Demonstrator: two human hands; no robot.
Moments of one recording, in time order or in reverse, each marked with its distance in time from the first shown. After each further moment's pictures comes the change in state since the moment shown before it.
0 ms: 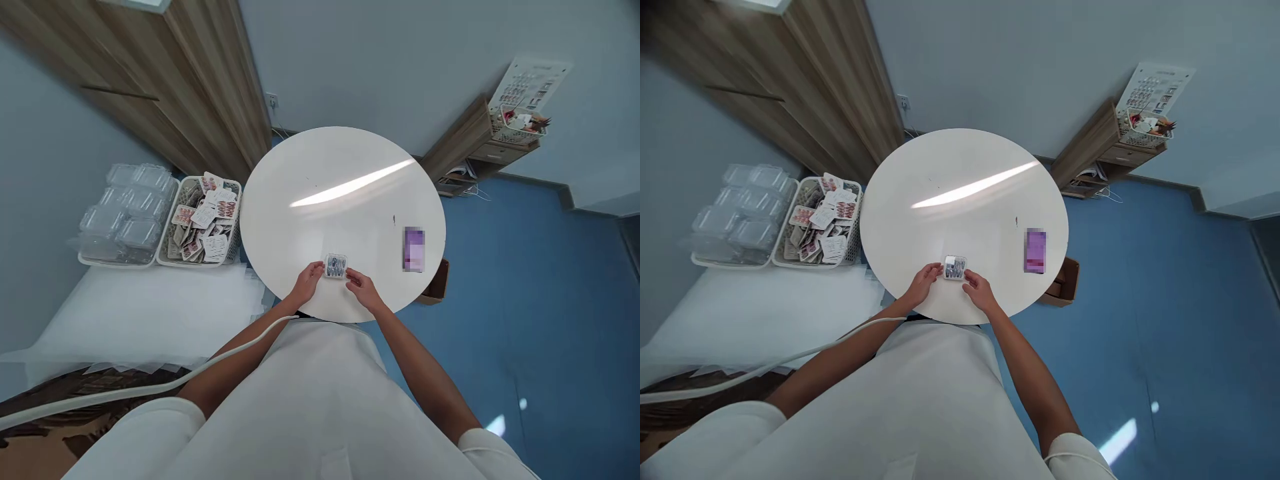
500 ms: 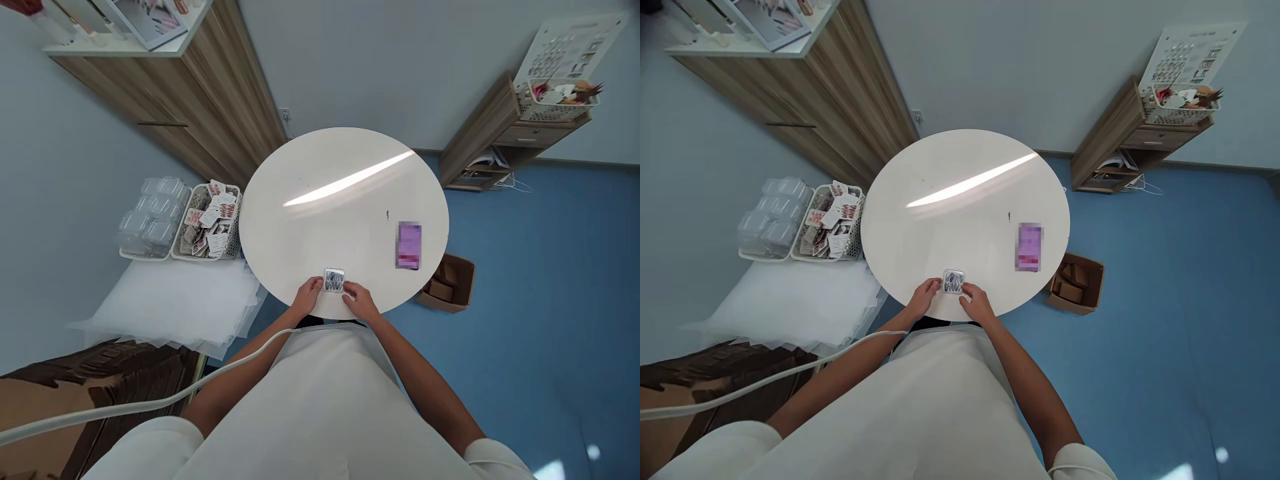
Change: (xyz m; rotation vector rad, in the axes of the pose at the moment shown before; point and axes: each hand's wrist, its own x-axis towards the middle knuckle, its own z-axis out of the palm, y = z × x) left_hand -0.034 -0.017 0.060 0.268 0.093 -0.069; right_hand -0.024 0.054 -0.035 -0.156 -0.098 -0.147
